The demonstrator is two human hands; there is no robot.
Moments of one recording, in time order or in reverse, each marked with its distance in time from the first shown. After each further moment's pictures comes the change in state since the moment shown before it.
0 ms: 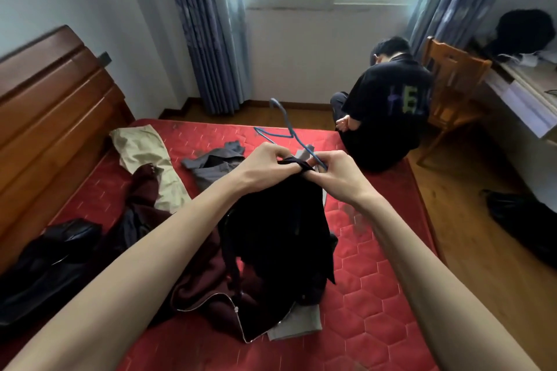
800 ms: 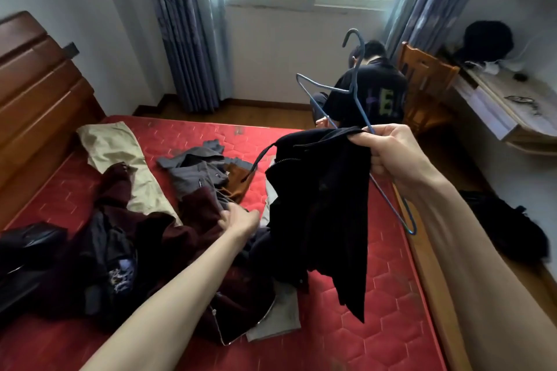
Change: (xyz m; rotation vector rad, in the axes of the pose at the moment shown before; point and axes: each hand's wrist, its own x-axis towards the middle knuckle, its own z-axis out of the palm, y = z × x) left_hand -0.012 -0.100 0.118 -0.089 0.243 -0.801; right_hand -0.031 -0.003 -0.101 0.559 0.146 0.184
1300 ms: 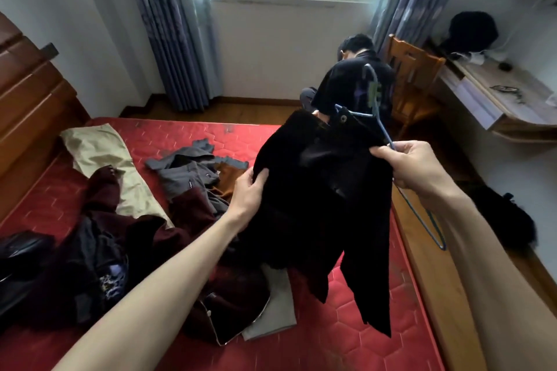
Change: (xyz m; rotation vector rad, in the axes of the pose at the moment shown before) left_hand -0.007 0.052 -0.001 -0.525 -0.144 0.555; right_hand 0.006 0.059 -0.071 -0.231 0.233 0.085
